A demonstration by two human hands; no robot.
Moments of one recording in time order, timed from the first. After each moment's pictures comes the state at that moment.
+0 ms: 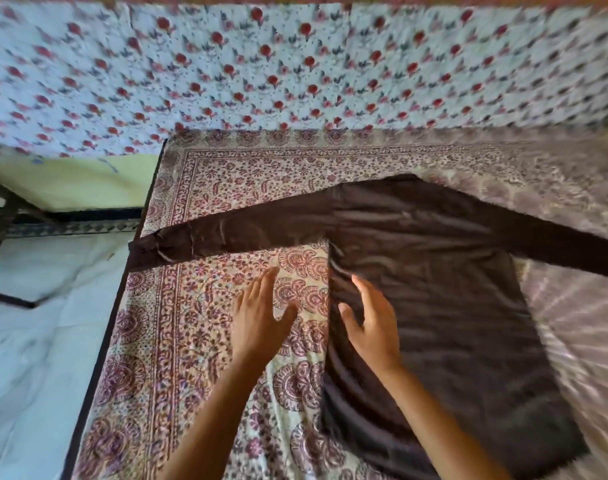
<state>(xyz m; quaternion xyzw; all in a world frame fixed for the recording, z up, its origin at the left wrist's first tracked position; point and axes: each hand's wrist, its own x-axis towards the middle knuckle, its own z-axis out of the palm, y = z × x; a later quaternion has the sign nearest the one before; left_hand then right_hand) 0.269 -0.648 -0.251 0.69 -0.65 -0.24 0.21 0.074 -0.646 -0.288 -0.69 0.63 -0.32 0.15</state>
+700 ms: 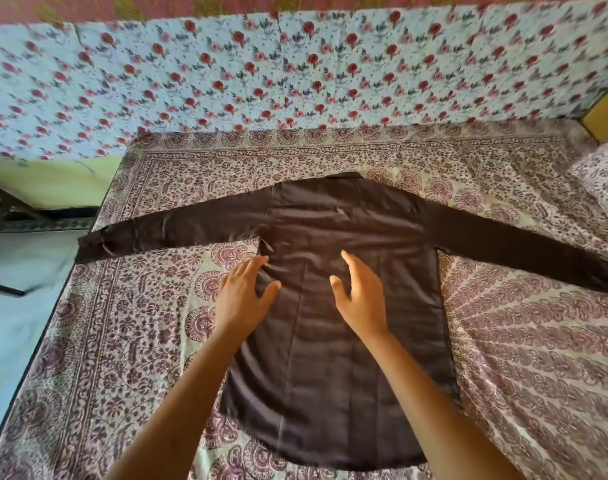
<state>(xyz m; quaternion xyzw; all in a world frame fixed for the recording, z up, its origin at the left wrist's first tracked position) 0.064 -0.658 -0.207 0.71 -0.64 -0.20 0.19 -0.139 -0.669 -0.248 -0.69 0.62 -0.33 0.18</state>
